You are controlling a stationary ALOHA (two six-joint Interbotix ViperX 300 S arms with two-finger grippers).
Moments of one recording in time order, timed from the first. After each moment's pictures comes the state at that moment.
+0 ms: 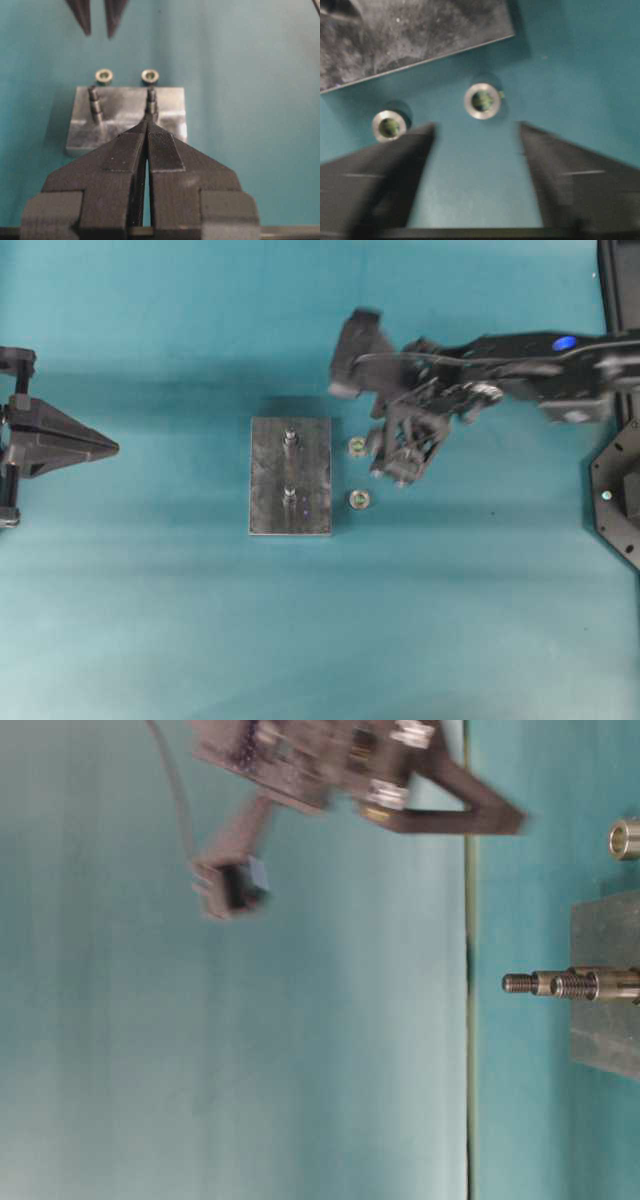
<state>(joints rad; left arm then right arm) 0.00 -0.91 1.09 0.01 0.15 0.00 -0.18 0.02 0.57 0.10 0.59 0.04</state>
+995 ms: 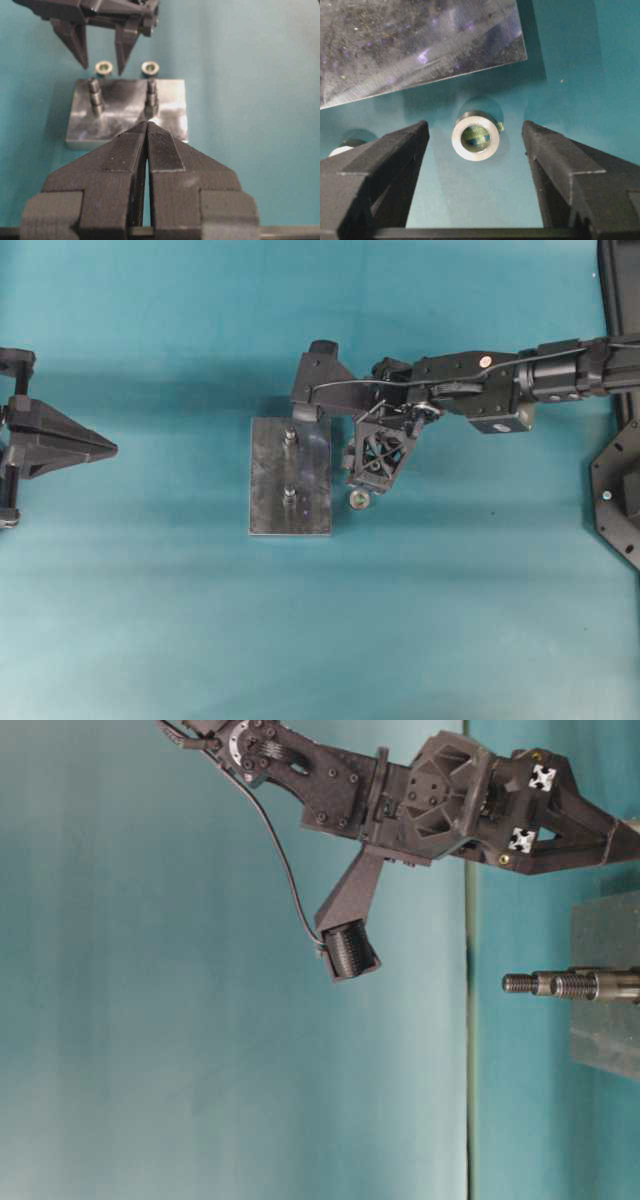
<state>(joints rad) 0.00 -0.92 1.09 0.01 0.17 0.00 -0.18 0.21 0.49 0.06 0.59 0.03</state>
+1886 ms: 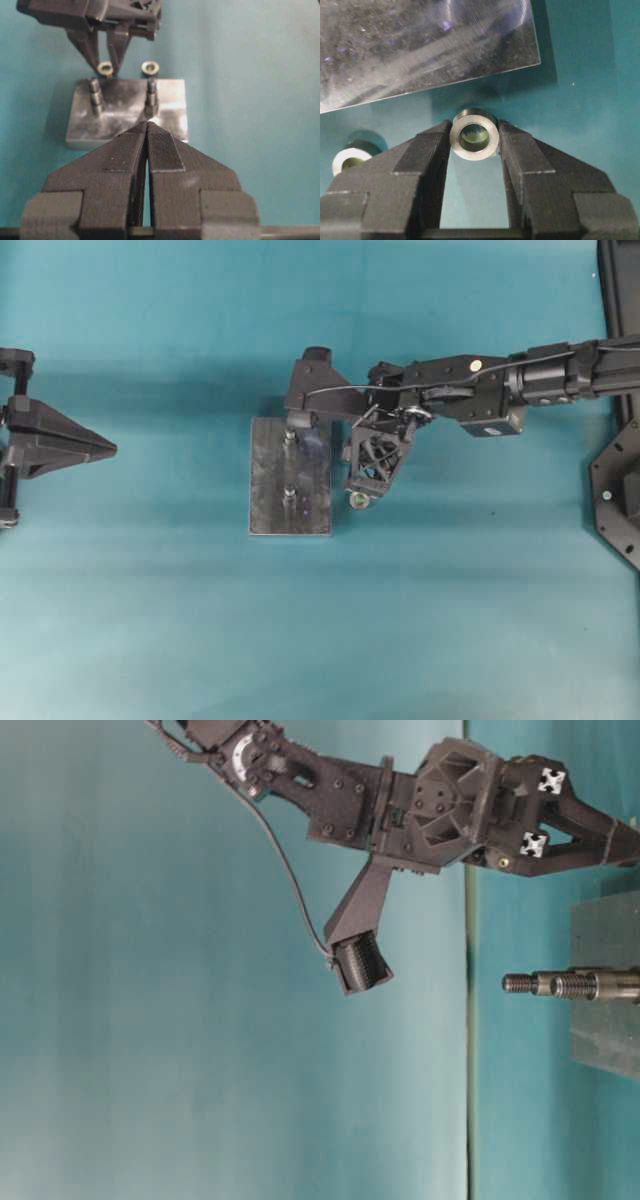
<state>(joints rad) 0.00 -0.92 1.09 0.01 0.17 0.00 -0.17 0.23 0.44 0.06 0.66 0.03</state>
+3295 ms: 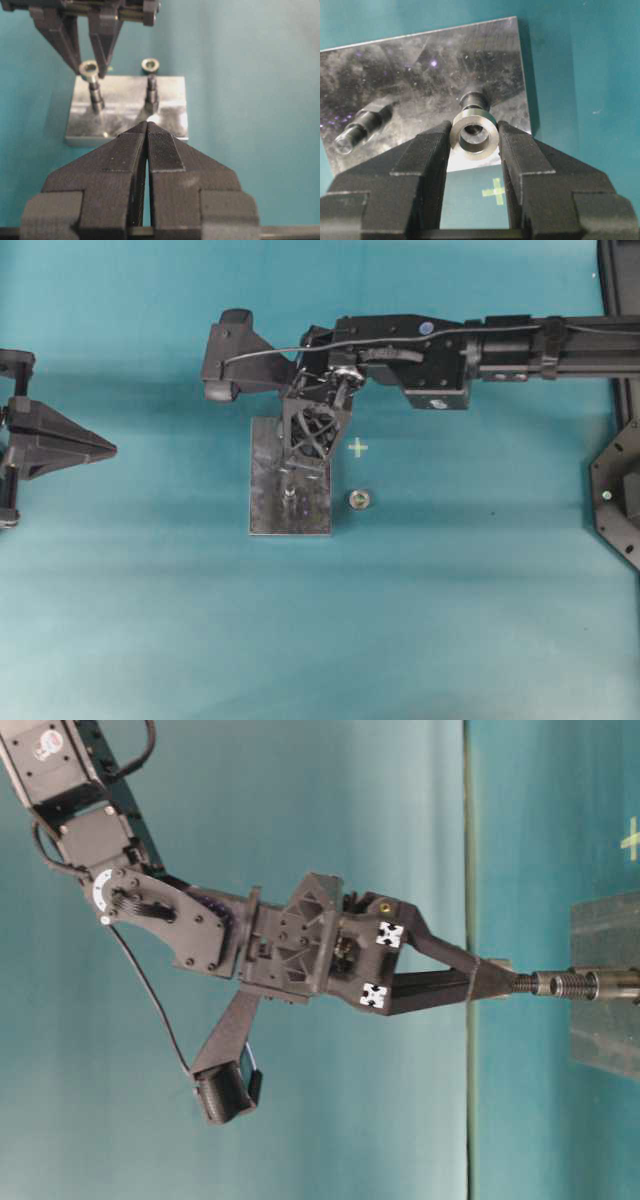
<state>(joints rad) 0.00 -0.92 1.10 0.01 0.17 0.00 -0.15 0.30 0.05 0.05 0.93 -0.01</state>
